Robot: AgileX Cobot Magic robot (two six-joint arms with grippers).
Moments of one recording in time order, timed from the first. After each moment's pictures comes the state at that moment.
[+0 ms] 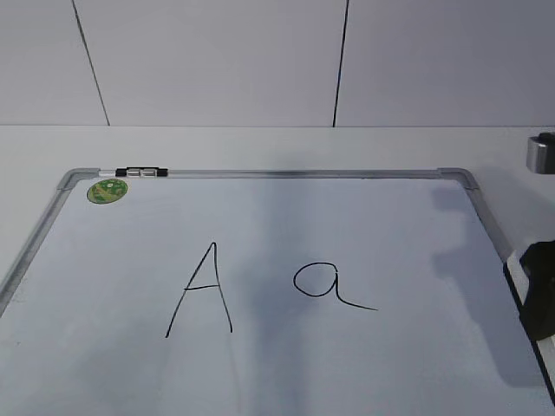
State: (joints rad) left arm -0.01 0.01 -0.51 -0.13 1.11 0.12; right arm 0.28 1.29 -0.90 0.01 1.21 0.15
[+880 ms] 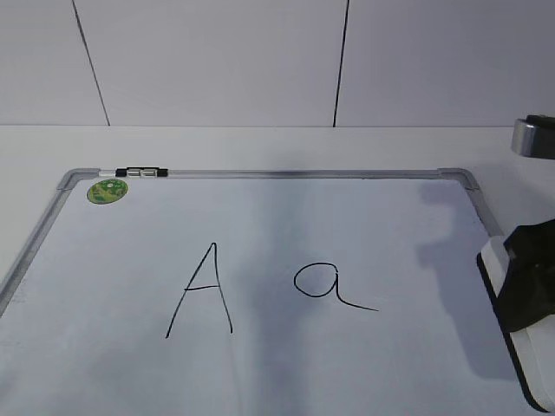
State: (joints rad) left arm -0.01 0.01 -0.51 -0.24 1.10 0.12; right arm 0.28 1.28 -0.95 0.14 1.22 0.08
